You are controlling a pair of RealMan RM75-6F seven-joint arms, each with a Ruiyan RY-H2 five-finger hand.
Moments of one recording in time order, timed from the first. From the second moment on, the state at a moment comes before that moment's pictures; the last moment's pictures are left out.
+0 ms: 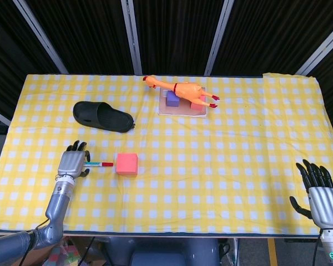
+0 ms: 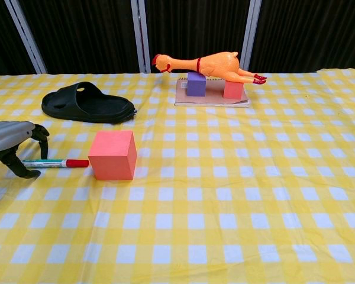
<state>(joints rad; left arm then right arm) -0.57 -1.62 -0.17 -1.36 0.83 1.04 0.63 0.06 -1.09 0.05 -1.64 -1.49 1.46 -0.04</state>
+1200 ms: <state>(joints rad) -0.64 -1.73 -0.23 -1.44 0.77 1.11 0.66 0.05 -1.09 0.05 -1.65 -1.49 1.46 -0.04</state>
